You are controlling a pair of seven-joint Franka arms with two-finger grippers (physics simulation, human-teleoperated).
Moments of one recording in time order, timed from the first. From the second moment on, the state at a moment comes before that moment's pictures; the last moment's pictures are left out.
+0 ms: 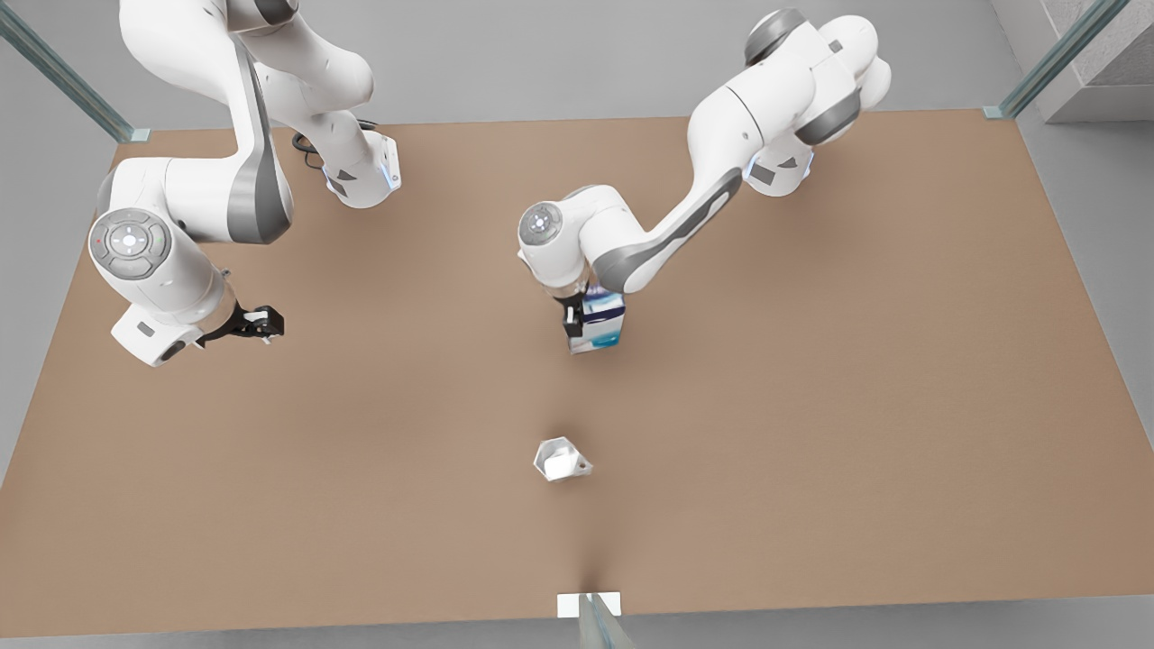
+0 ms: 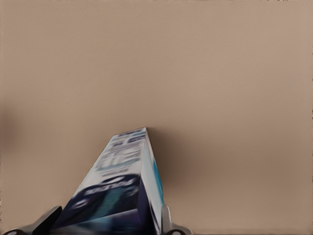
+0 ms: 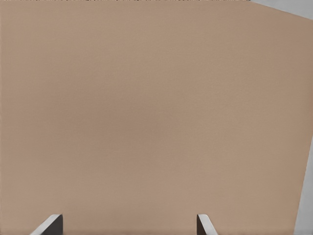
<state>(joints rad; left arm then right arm) -0.45 0.71 -0.60 -1.39 0.49 1.79 0.49 0.14 0.14 -0.02 -1.56 -0.22 1.60 0.00</state>
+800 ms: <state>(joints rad) -0.10 0.21 0.15 -1.36 0.07 1.55 0.05 0.13 0.14 -0.02 -1.56 -0.22 1.60 0.00</state>
